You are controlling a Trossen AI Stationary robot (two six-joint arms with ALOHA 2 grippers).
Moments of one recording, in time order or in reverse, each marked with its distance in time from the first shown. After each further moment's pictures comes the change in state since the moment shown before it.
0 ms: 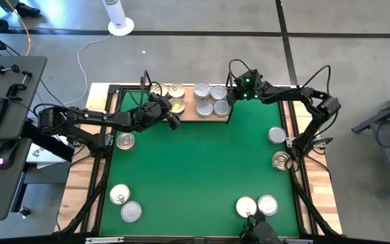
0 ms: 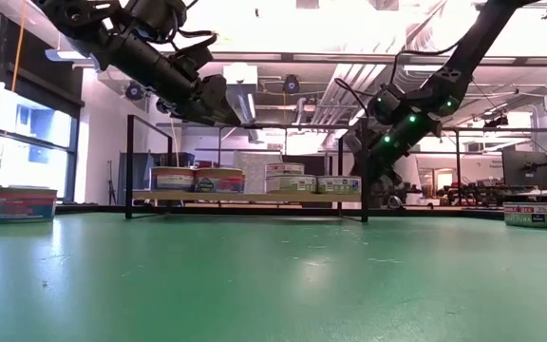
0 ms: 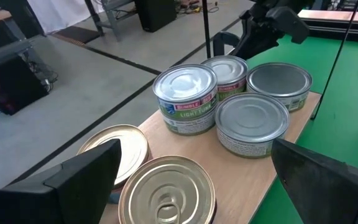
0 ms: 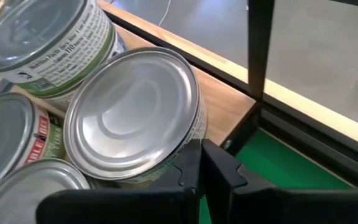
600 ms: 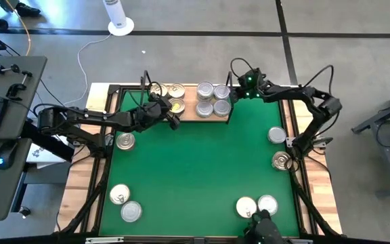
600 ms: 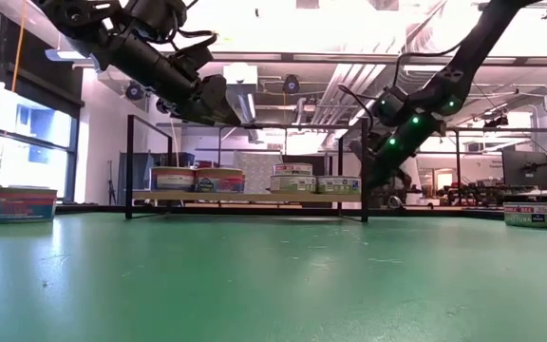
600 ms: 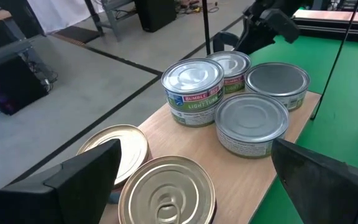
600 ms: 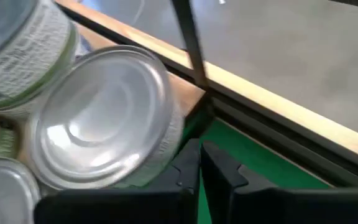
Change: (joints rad) left arm 0.000 0.000 0.000 0.000 0.000 -0.001; right arm -0.043 -0.009 0.000 -0.054 0.060 -0.011
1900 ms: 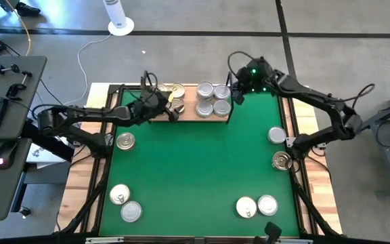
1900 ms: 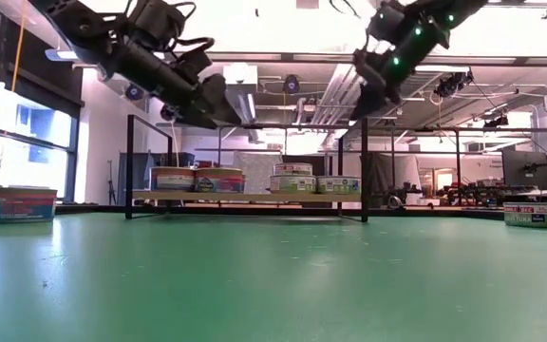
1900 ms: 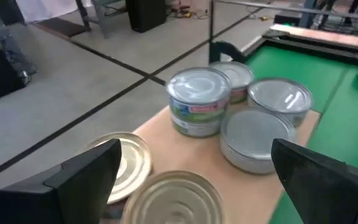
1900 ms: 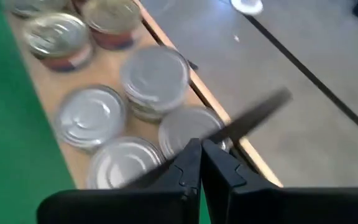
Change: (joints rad) left arm 0.123 0.000 -0.001 0.041 0.179 -0.028; right arm 0.195 -0.319 0.311 -0.621 0.155 -0.329
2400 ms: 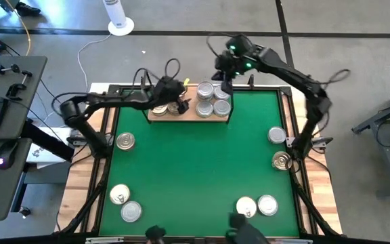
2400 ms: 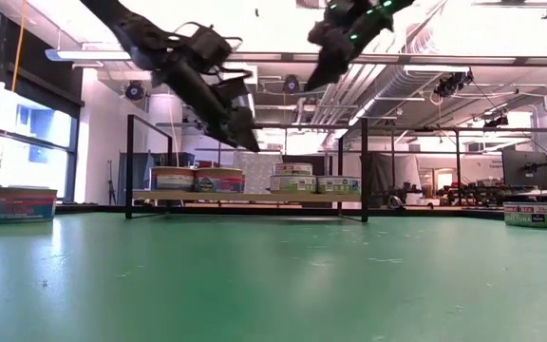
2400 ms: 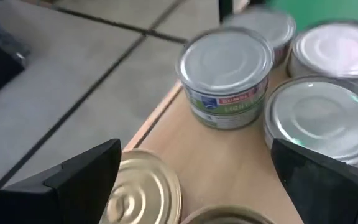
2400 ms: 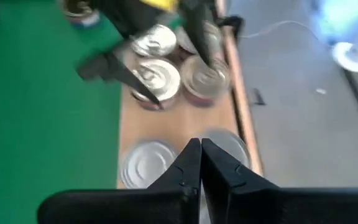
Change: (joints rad) left arm 0.146 0.288 0.343 -0.276 0.114 0.189; right arm 0.020 0.397 0.689 -0.404 -0.347 -0.340
